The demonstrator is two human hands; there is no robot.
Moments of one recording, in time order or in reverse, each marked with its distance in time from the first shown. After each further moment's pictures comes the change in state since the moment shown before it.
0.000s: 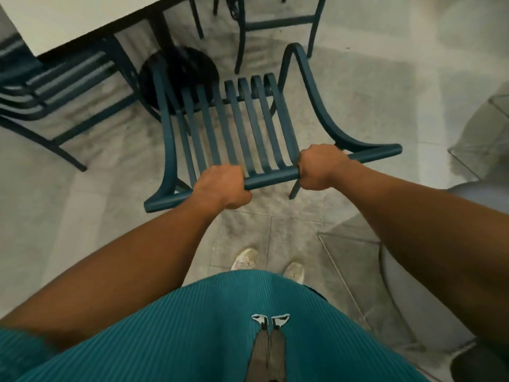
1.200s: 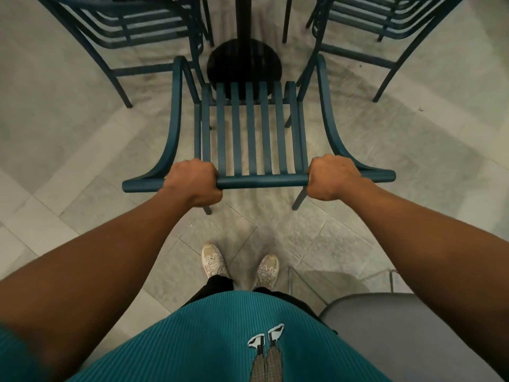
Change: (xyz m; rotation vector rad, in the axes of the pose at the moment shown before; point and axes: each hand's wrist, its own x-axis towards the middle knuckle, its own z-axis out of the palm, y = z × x) left_hand 0.002 0.089 0.029 -0.047 0.142 -0.453; right_hand 0.036 0.136 -0.003 -0.169 0.086 -0.324
